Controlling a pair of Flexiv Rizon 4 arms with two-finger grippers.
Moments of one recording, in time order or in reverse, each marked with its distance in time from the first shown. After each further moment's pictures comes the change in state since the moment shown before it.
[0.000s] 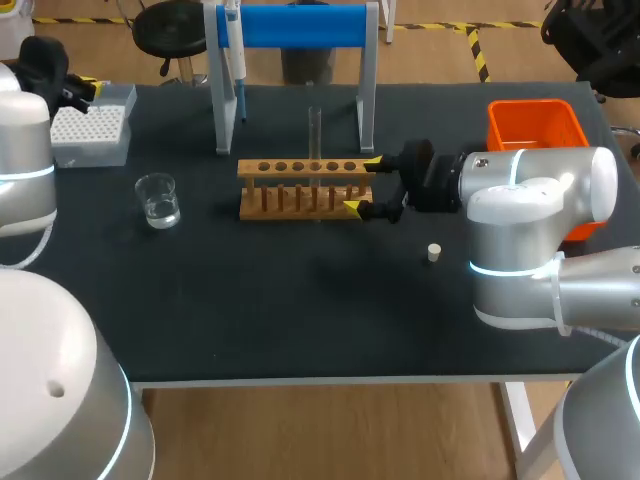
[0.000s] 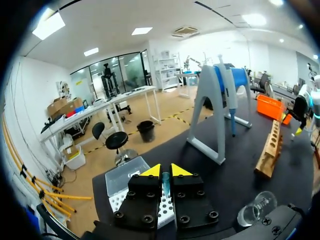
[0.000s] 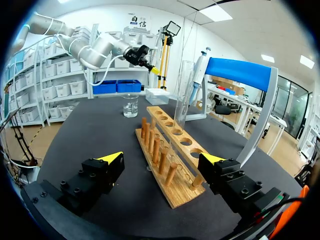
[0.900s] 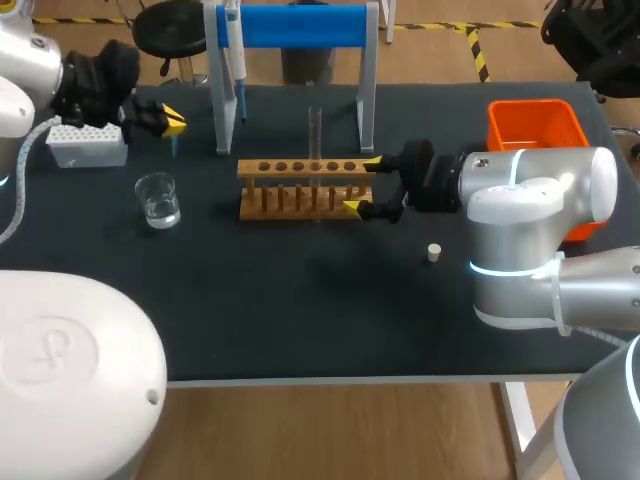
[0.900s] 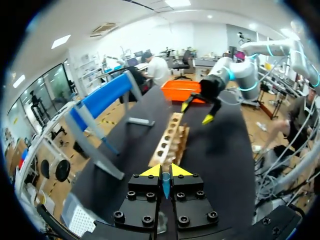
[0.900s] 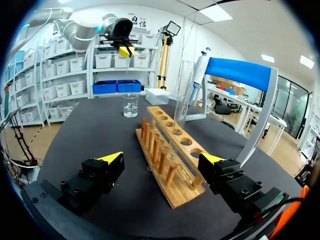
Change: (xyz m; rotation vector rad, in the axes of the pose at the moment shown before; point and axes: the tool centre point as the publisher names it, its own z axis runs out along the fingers) left arm 0.234 -0.061 -0.090 -0.093 0.581 0.338; right arm 0.000 0.000 0.000 0.000 0.000 0.000
